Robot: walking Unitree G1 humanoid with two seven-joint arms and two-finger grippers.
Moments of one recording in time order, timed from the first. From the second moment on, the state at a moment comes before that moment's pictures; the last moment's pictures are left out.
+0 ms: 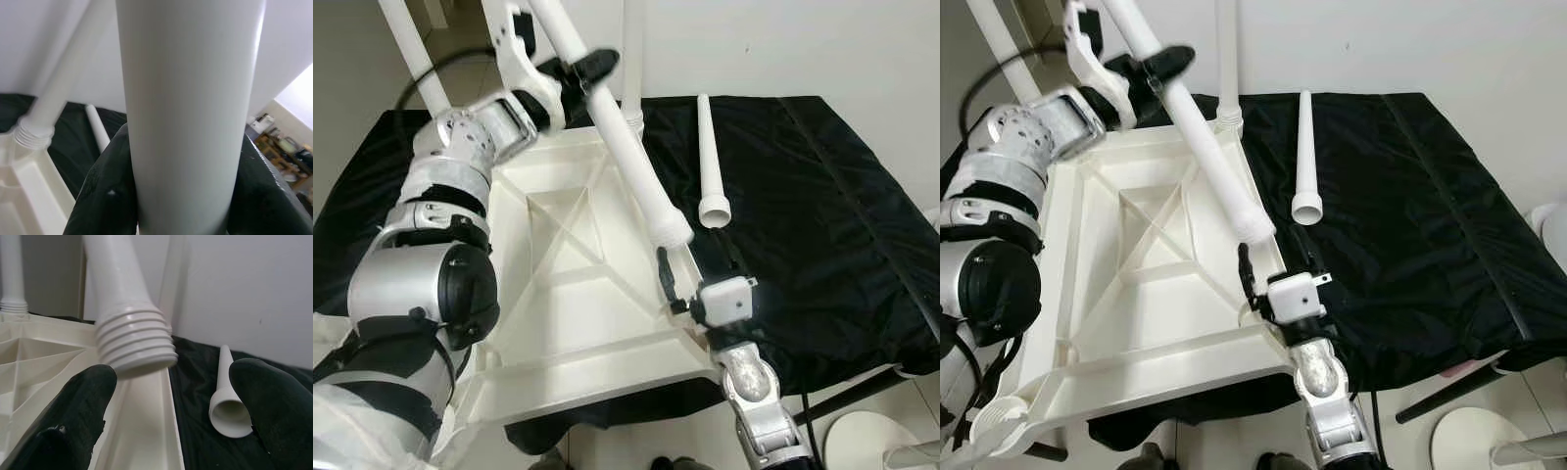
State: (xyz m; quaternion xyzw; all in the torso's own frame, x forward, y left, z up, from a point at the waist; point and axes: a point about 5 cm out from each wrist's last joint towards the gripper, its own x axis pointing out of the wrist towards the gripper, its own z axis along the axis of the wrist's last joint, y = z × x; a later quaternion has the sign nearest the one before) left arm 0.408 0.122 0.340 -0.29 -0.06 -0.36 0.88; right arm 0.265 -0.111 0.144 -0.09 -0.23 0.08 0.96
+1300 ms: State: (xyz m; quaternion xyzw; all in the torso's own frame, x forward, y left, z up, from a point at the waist) left arm 0.369 0.054 0.343 -0.12 -0.19 -0.30 0.93; right arm 0.342 -0.096 0.201 -0.12 -0.13 0.15 0.97
